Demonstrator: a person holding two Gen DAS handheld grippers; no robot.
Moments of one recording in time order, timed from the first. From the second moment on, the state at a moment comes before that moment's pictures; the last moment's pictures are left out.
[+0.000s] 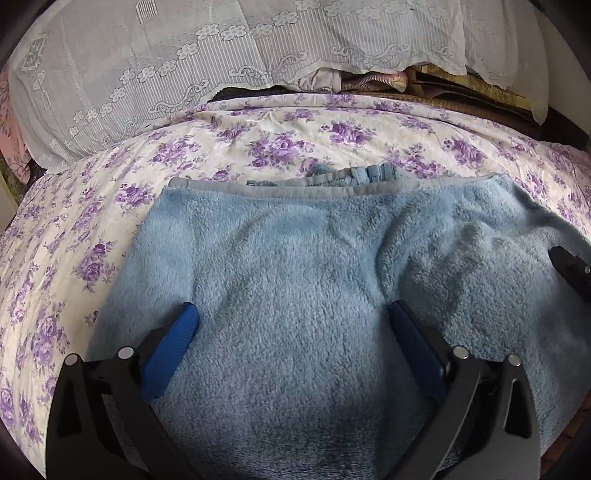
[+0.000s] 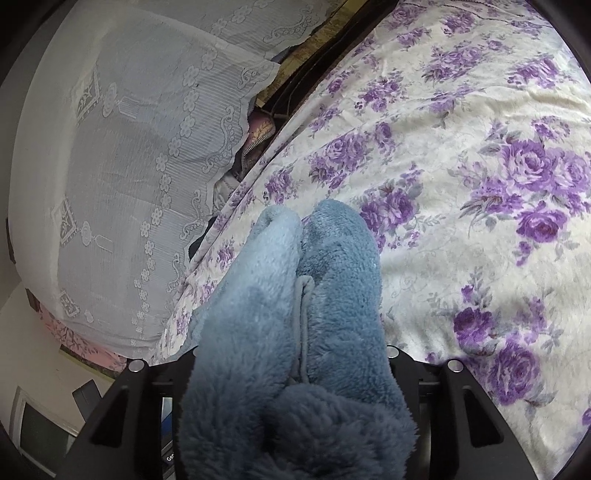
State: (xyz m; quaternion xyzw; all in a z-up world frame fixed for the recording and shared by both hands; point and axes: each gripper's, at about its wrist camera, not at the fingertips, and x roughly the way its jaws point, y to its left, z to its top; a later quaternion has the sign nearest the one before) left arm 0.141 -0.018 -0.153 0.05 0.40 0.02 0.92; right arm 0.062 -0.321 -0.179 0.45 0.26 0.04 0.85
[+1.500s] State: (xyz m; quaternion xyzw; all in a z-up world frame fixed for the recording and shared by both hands) left arm 0.195 -0.019 -0.114 0.01 0.44 -0.08 0.89; right arm 0.032 -0.256 -0.099 0.26 0.21 0.07 0.94
